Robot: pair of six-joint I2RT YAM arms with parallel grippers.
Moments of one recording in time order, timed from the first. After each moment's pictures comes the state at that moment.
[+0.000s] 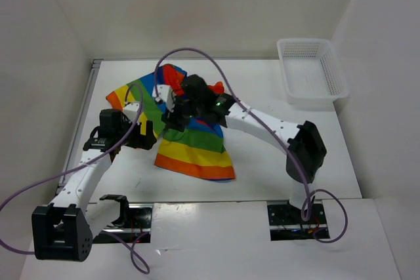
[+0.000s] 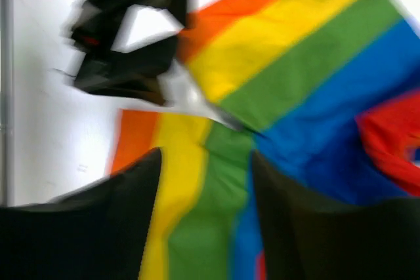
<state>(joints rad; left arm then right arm) -0.01 1.01 0.63 -0.37 0.29 0.07 0.91 1.84 1.61 -0.32 -0.38 -0.41</state>
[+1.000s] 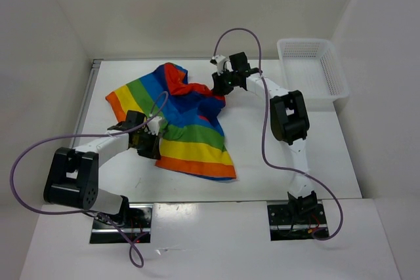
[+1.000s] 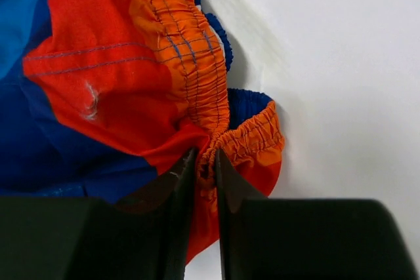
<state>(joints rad) -0.13 1.42 0.67 -0.43 0.39 0.07 0.36 2.32 1.88 -0.36 -0.51 -0.23</state>
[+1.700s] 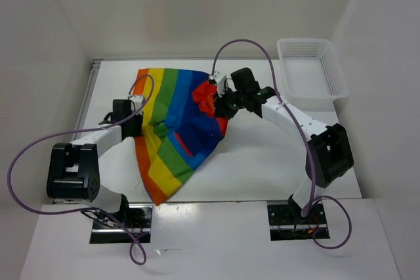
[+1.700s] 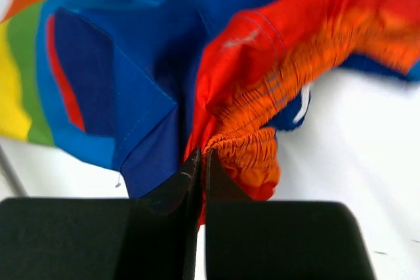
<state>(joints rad) -0.03 1.48 0.71 -0.15 0.07 0.07 0.51 1.66 1.30 -0.44 -0.43 -0.24</state>
